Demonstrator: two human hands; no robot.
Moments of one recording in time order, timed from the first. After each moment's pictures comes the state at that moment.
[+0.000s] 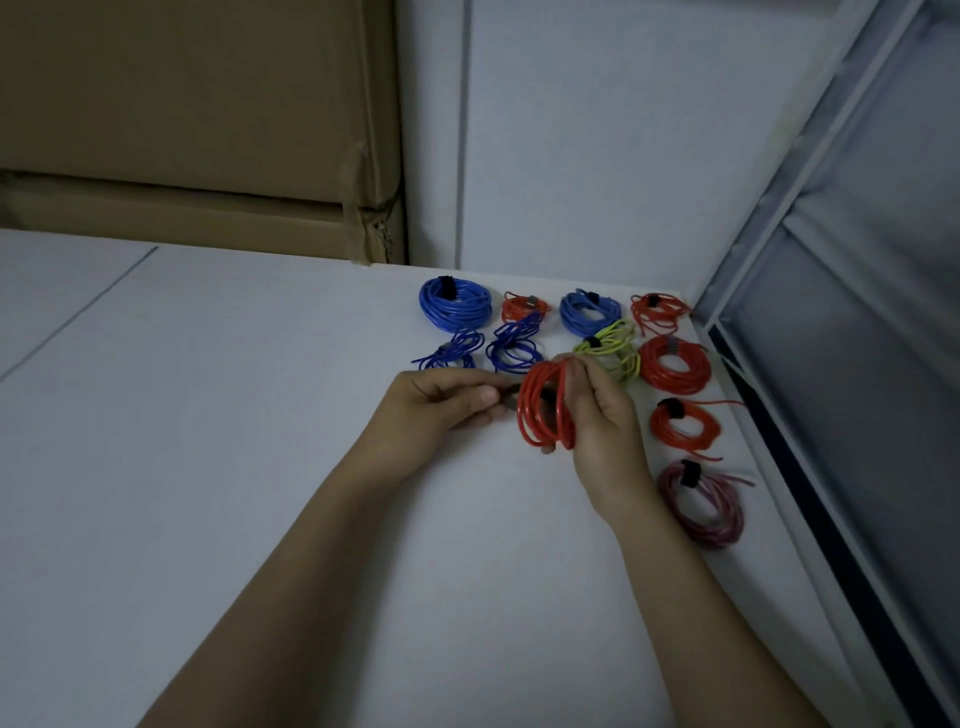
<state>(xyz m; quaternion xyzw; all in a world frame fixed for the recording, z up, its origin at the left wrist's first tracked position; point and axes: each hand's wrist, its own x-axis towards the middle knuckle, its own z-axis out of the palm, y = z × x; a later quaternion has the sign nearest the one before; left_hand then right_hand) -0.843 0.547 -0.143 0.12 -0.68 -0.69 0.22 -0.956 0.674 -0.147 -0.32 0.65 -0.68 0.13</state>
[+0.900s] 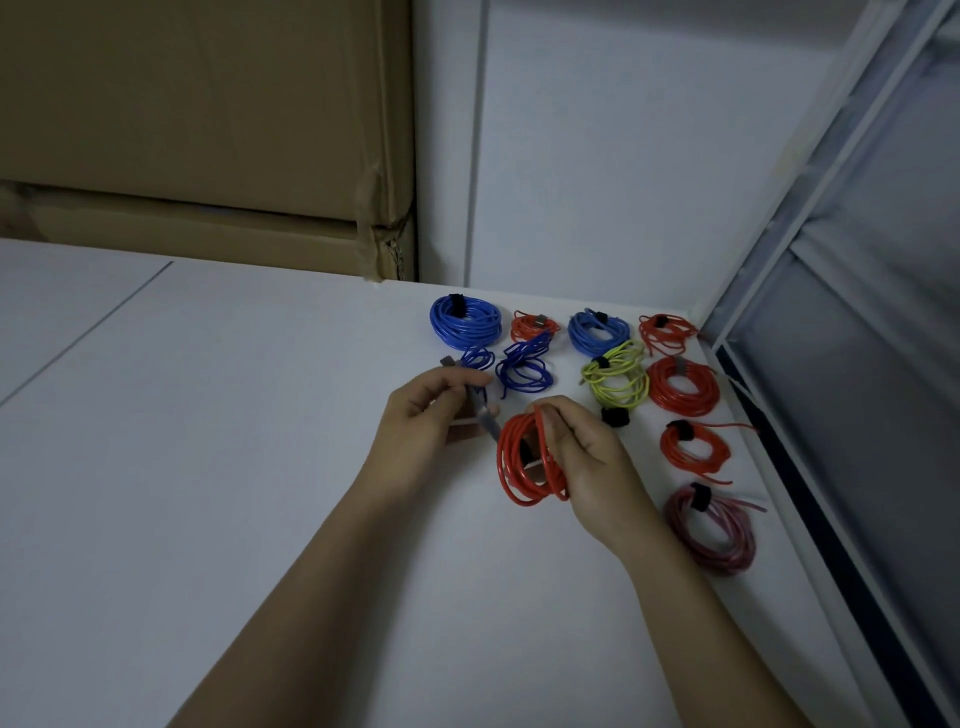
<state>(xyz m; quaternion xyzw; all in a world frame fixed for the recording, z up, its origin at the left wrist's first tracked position) -0.842 0.548 -0.139 0.22 -0.62 -0.69 0.28 -0.941 0.683 -0.138 -0.39 0.66 -0.59 0.24</state>
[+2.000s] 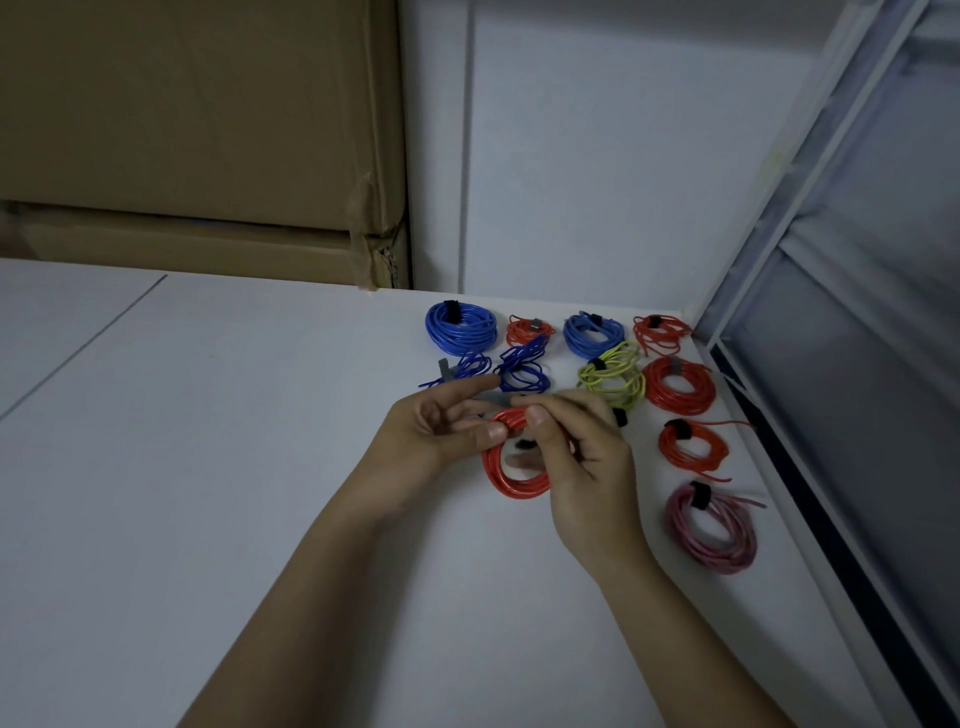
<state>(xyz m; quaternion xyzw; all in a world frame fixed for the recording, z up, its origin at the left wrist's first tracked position) -0.828 0.551 -0.129 0.11 -0.62 -0.75 0.21 -0.920 0.676 -0.143 -0.38 0.61 -0.69 0.06</state>
